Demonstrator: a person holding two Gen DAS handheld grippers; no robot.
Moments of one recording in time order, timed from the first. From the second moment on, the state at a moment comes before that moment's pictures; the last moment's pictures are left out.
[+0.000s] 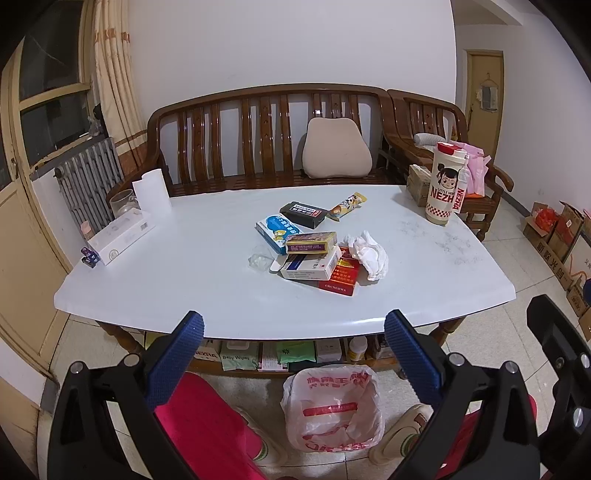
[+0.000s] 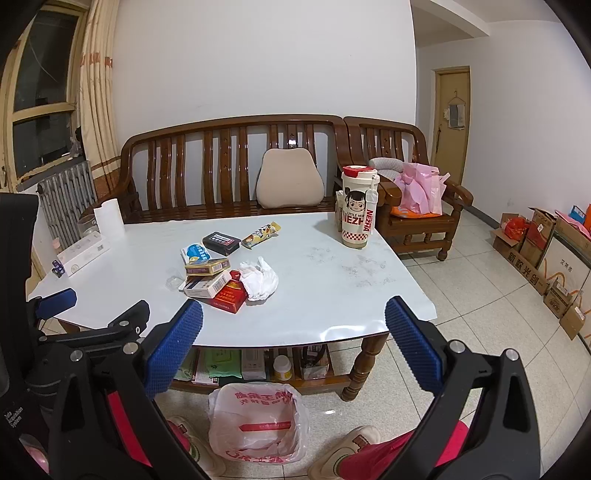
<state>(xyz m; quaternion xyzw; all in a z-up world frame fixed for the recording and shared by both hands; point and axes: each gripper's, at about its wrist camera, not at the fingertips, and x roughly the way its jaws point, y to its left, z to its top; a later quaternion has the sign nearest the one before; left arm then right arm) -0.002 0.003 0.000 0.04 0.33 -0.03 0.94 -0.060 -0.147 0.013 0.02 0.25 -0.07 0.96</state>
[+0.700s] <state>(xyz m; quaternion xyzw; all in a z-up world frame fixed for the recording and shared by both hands) -0.003 0.008 0.004 0.04 0.33 -0.03 0.94 -0.060 -0.145 0.015 0.02 0.25 -0.07 0.96</state>
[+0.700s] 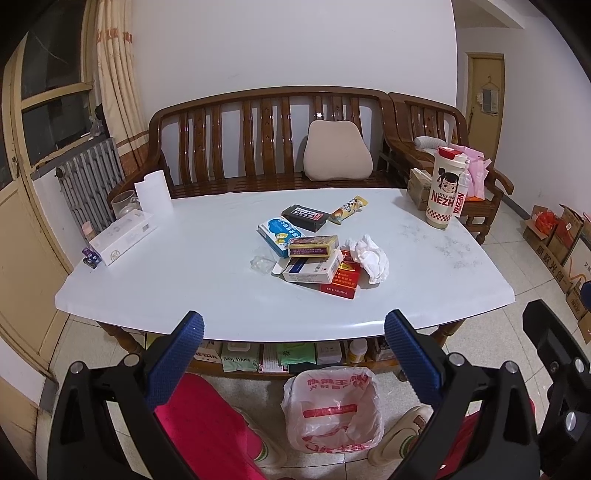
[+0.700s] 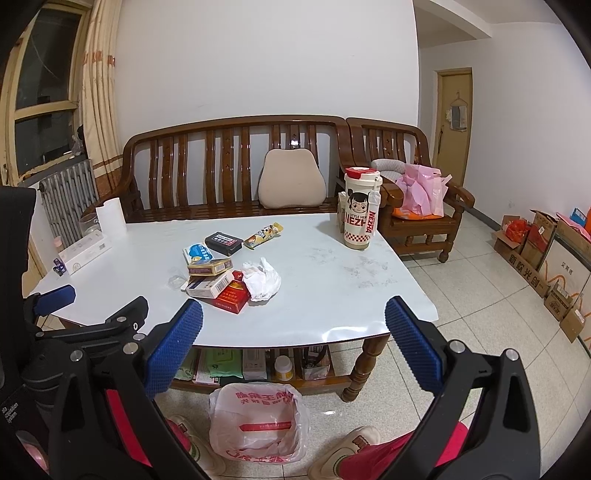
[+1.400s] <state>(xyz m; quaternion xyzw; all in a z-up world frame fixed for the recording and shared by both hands) -0.006 0.009 0.012 0.04 0.32 -0.03 0.94 -0.060 -0.140 0.021 0.02 0.25 -0.07 0.97</state>
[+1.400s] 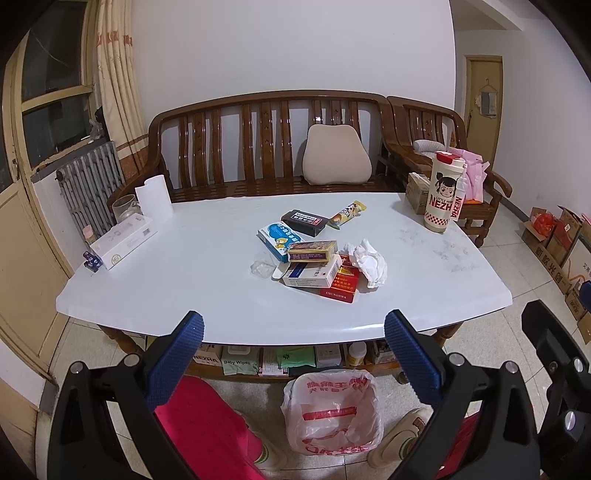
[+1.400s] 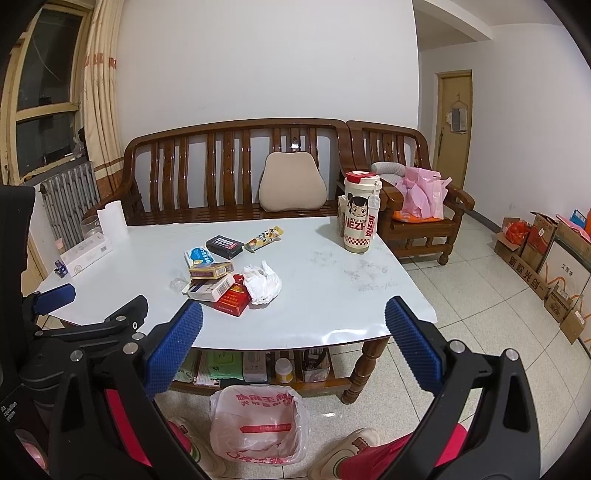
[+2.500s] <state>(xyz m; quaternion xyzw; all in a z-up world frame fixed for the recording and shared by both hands) 0.099 0.050 0.055 0.04 0.39 -0.10 0.92 0.024 -0.180 0.066 0.01 0.27 0.07 0.96</state>
